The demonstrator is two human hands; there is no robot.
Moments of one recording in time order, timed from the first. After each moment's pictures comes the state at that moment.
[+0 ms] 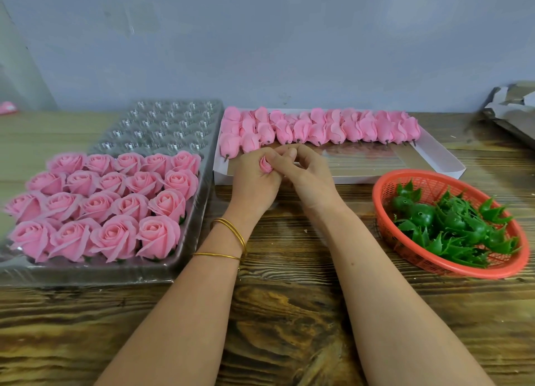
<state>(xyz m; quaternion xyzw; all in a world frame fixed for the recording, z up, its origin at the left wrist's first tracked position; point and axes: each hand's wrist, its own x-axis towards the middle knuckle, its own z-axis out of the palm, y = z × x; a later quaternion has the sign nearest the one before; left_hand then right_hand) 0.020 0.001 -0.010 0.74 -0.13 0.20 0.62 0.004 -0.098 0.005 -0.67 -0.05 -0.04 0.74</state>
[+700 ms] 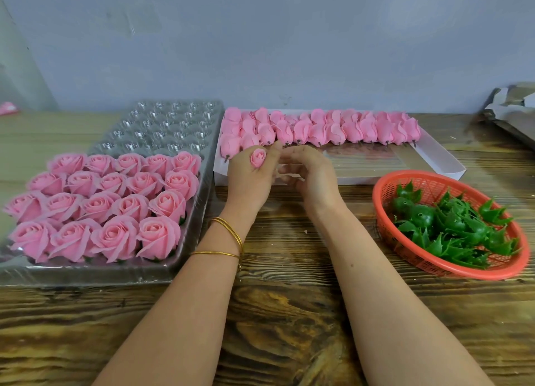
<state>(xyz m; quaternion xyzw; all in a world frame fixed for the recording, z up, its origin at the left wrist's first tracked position) 0.022 0.004 -0.008 0.72 -0.06 0.19 0.66 0.015 -0.100 0.001 -0.62 0.00 -0.04 0.78</state>
